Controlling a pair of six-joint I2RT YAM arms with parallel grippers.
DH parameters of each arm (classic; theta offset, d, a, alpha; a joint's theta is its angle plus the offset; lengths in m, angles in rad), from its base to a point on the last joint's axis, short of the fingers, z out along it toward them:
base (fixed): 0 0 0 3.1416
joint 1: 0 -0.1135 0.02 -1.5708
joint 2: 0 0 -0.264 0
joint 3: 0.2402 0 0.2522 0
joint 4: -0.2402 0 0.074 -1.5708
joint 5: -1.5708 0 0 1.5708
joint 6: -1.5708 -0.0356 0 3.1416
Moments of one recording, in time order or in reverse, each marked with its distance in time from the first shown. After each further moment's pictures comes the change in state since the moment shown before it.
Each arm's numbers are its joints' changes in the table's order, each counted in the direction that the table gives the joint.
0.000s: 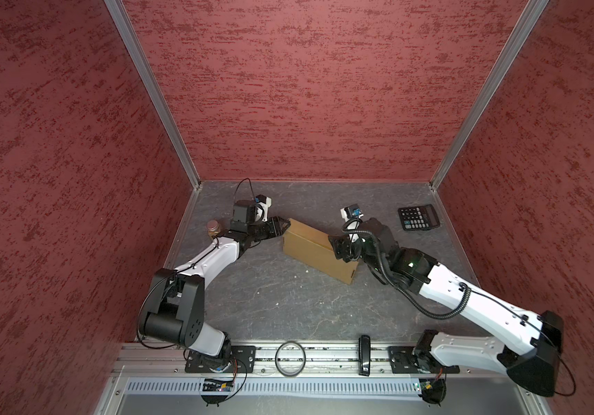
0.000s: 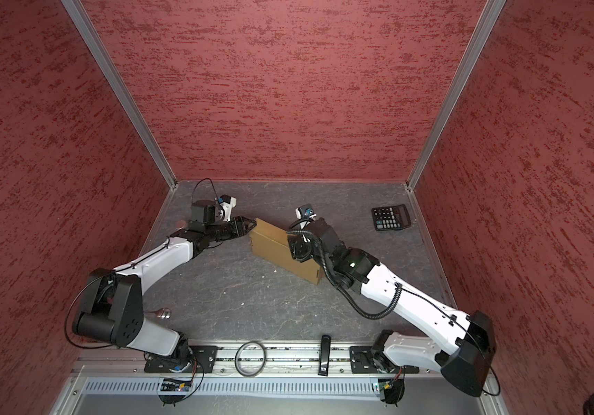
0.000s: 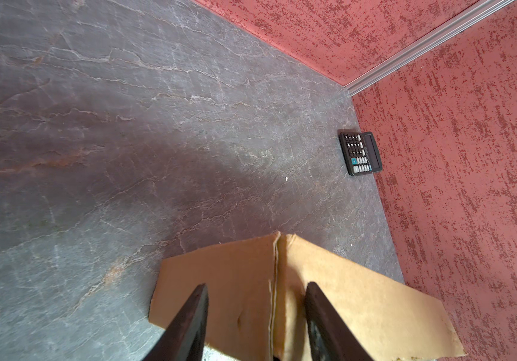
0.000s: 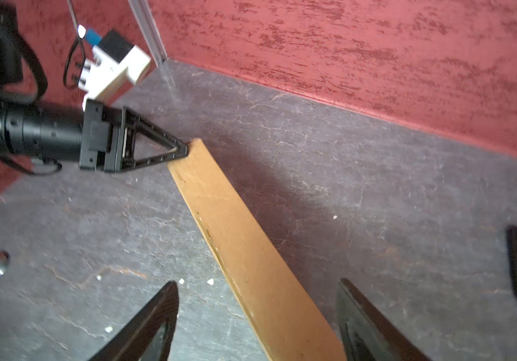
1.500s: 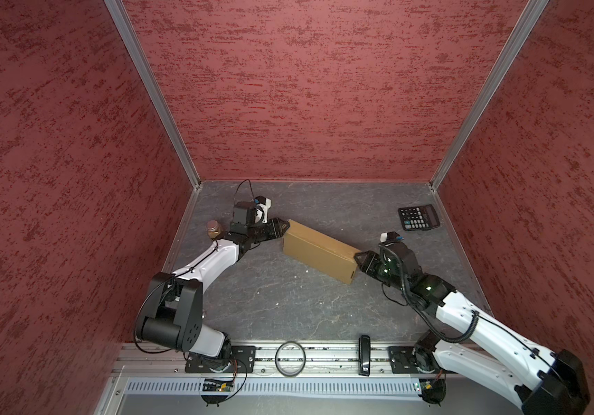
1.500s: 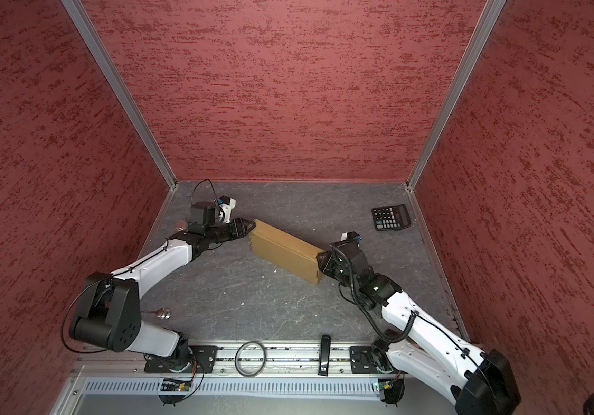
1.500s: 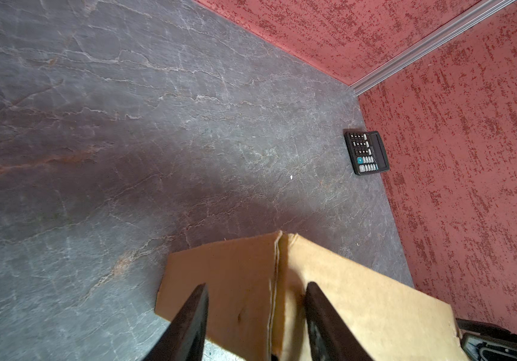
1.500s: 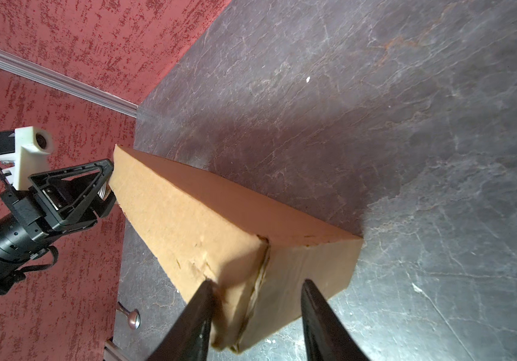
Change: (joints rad) left arm 0.010 0.026 -0.018 -0.011 0.035 -0.011; right arm 0.217 0.252 -0.466 0.142 0.282 -0.650
